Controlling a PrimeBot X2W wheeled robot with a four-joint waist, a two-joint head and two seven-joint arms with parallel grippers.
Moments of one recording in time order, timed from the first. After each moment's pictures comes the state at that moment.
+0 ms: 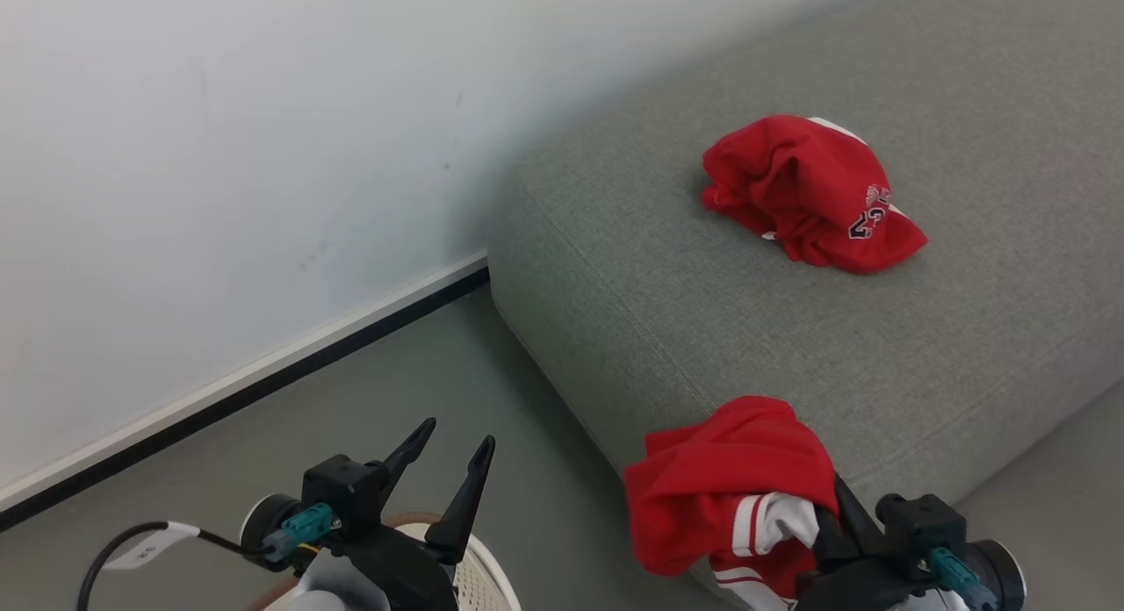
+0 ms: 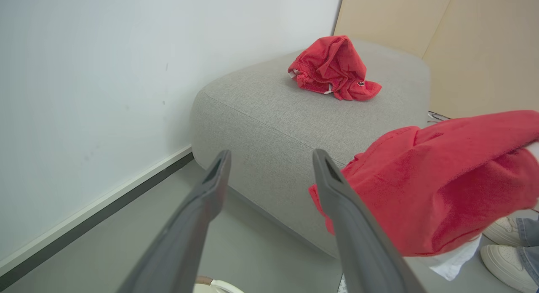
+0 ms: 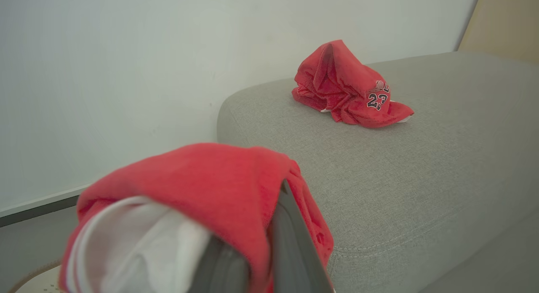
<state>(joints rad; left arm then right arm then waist) -0.45 0.30 -0.71 0.23 -0.58 0.10 -0.16 -0.07 -0.05 0.21 0.12 0.00 0.13 -0.10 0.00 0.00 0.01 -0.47</state>
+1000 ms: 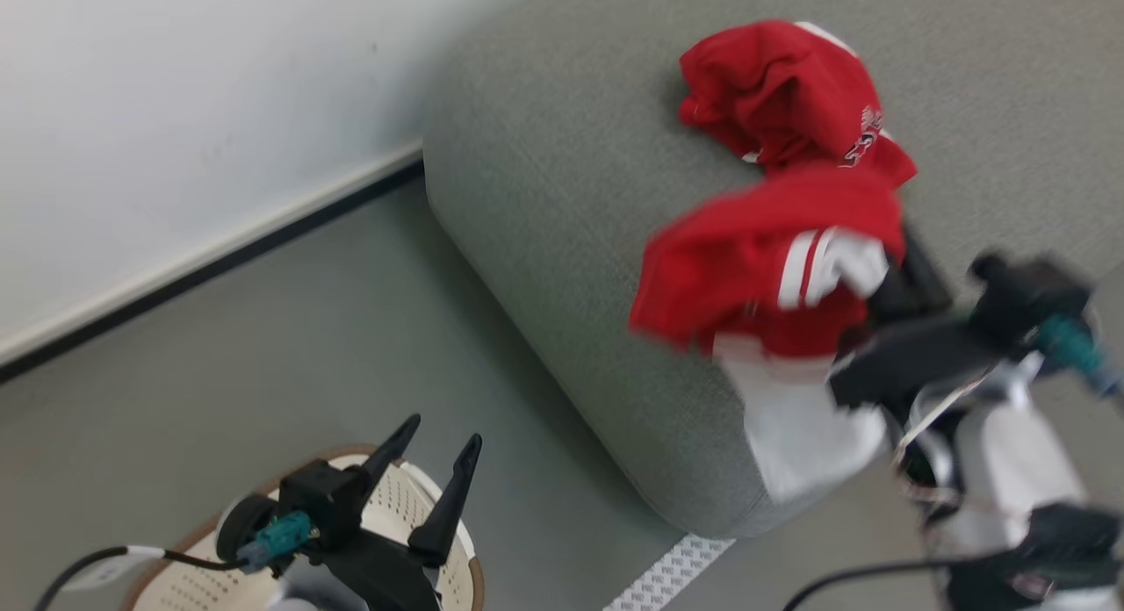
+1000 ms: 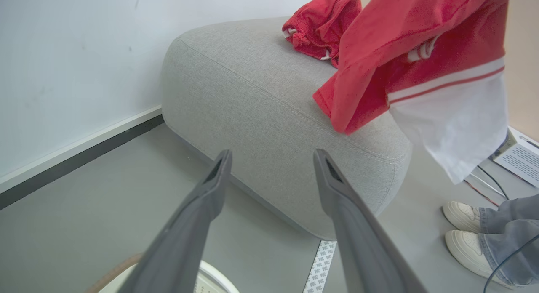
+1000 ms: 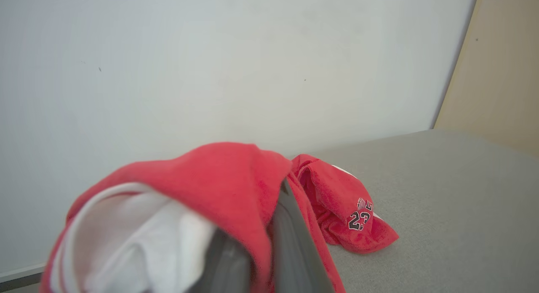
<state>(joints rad) -0.40 0.36 -0.71 0.09 -0.59 0.15 -0.14 -0.41 -0.13 0.19 0.05 0.14 0.13 -0.05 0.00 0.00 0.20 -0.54</state>
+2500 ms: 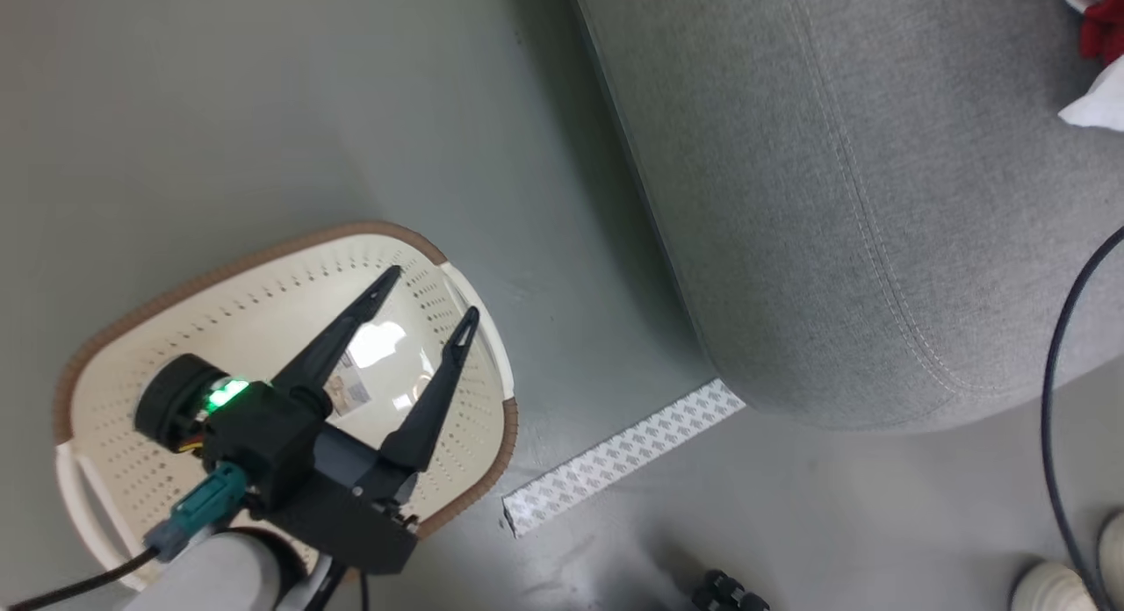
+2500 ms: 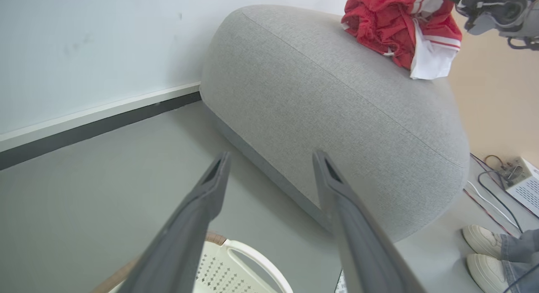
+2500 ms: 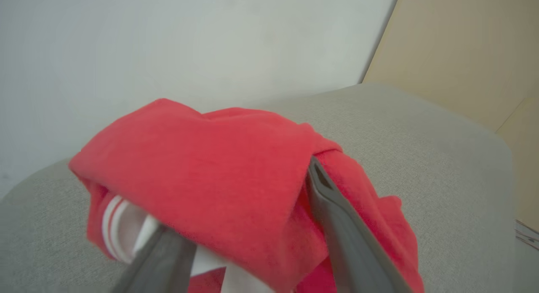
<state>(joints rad) -0.52 0.56 -0.66 -0.37 -0.44 0.23 -0.03 -1.17 -0.46 -0.15 0.85 0.22 0.13 -0.20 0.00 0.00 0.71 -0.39</state>
